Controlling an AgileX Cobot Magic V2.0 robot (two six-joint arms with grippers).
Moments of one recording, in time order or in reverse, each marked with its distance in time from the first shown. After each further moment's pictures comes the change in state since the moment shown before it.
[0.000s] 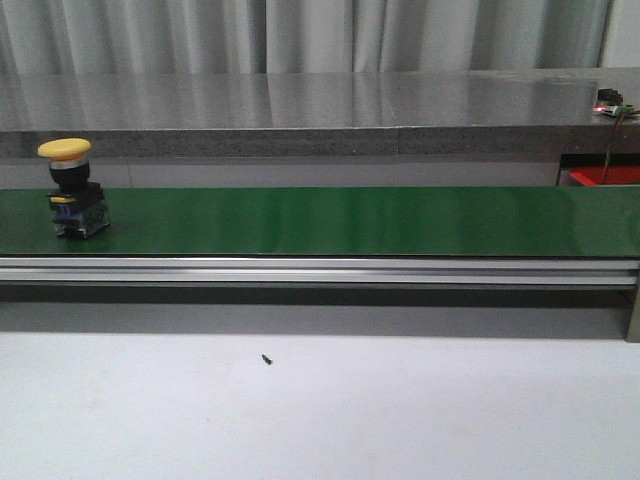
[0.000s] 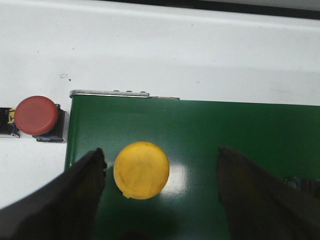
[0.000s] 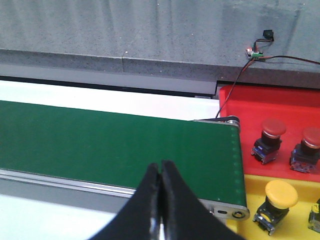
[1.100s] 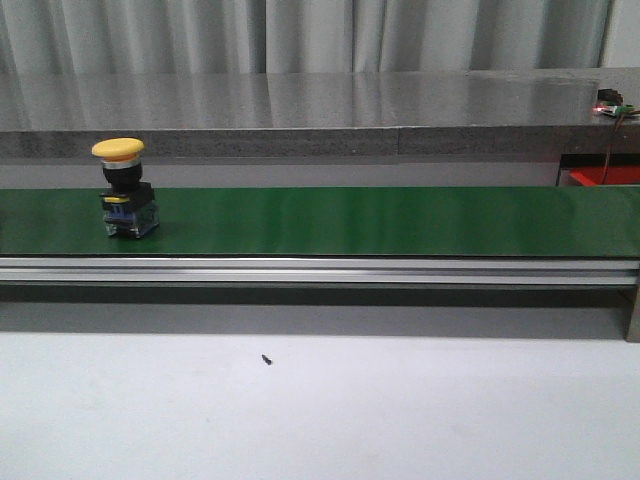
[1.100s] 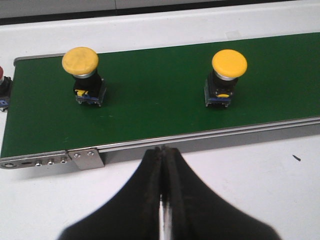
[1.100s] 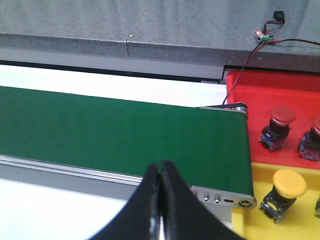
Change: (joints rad) left arm -0.172 -0.825 0.669 -0.007 -0.138 0.021; right arm 0.000 0.068 -0.053 0.007 0.069 -0.002
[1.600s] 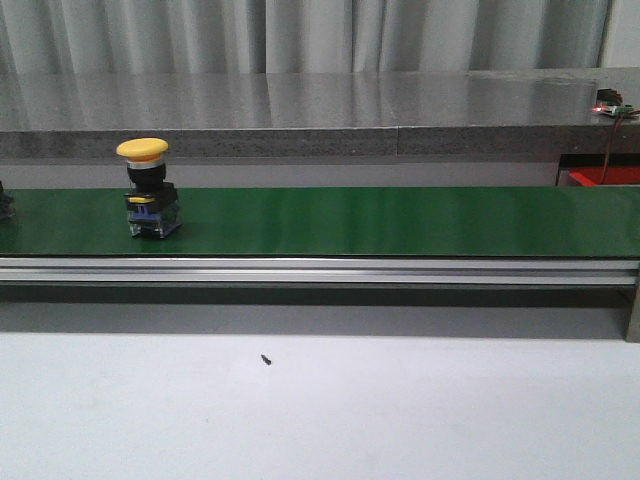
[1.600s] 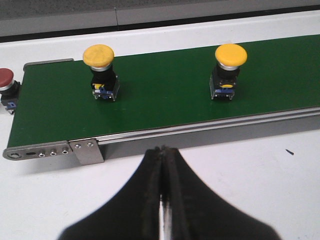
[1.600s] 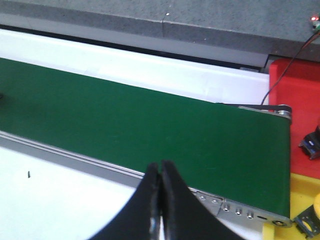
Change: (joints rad) left arm 0.000 -0.197 0.113 -0.002 -0.004 0.000; right arm 0.101 0.284 -0.263 0.000 0.146 0.000
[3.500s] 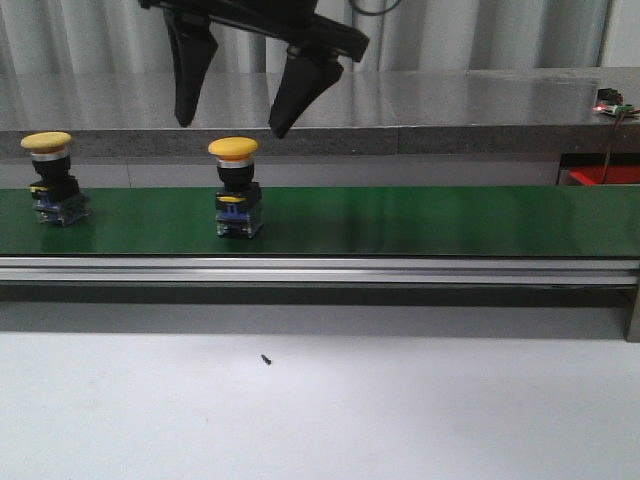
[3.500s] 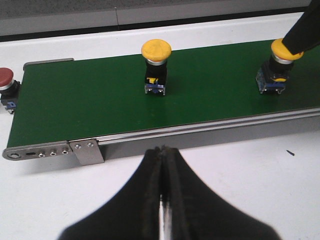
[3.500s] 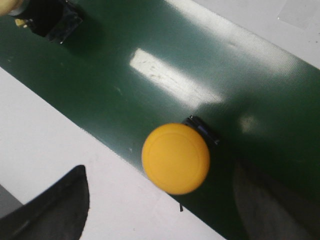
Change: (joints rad) left arm 0.000 0.000 0.002 -0.002 -0.003 0.002; right arm 0.522 1.346 -1.314 -0.069 0.554 0.388
